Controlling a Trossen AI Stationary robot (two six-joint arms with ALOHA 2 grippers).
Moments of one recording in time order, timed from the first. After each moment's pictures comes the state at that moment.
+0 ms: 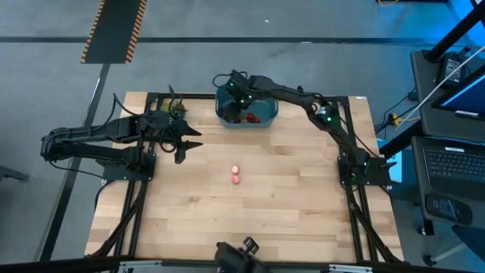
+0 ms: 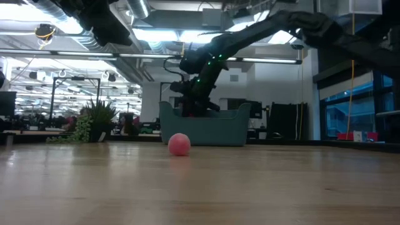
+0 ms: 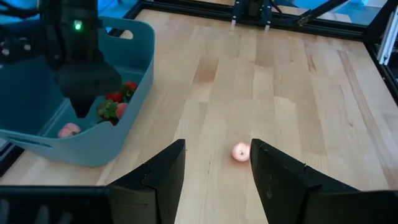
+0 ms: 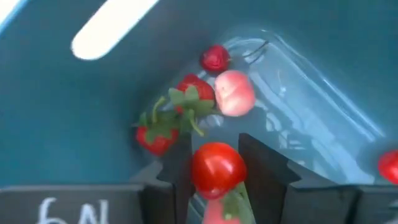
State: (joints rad) left arm 0.19 0.76 0.73 -0.49 0.00 -0.07; right arm -0.50 2.44 2.22 -0.87 -0.13 0.28
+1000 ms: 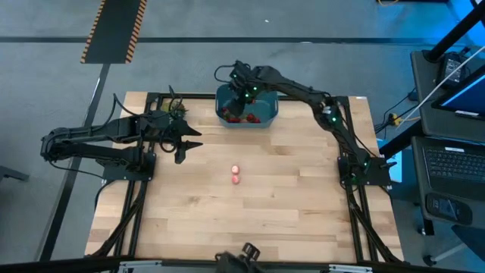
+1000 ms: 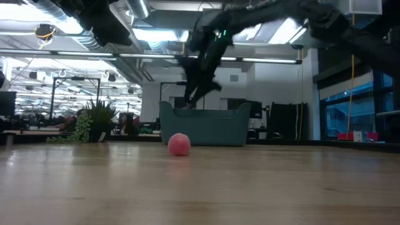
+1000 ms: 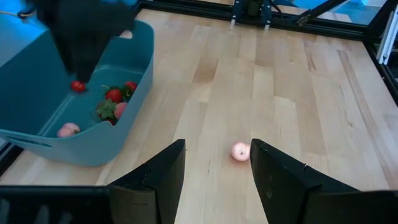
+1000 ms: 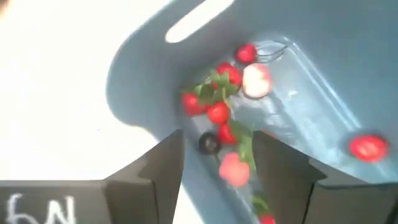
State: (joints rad) left arm 0.19 0.76 0.73 -0.49 0.00 -0.07; right arm -0.49 2.37 2.35 -1.08 -0.21 0.14
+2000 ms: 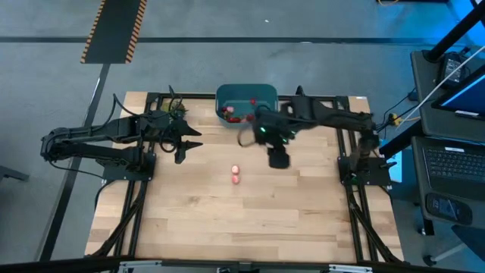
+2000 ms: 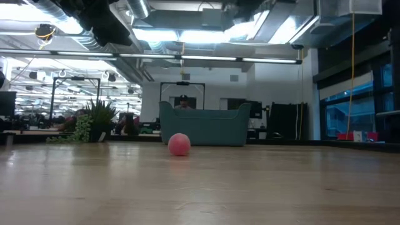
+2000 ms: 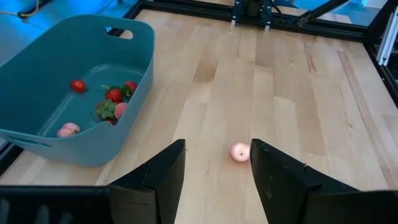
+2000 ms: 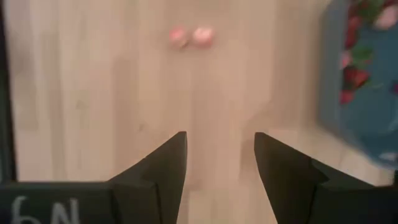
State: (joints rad) left arm 0.19 0.76 0.73 -0.49 0.00 -0.07; right arm -0.01 1.89 2.19 -1.57 -0.01 -0.03
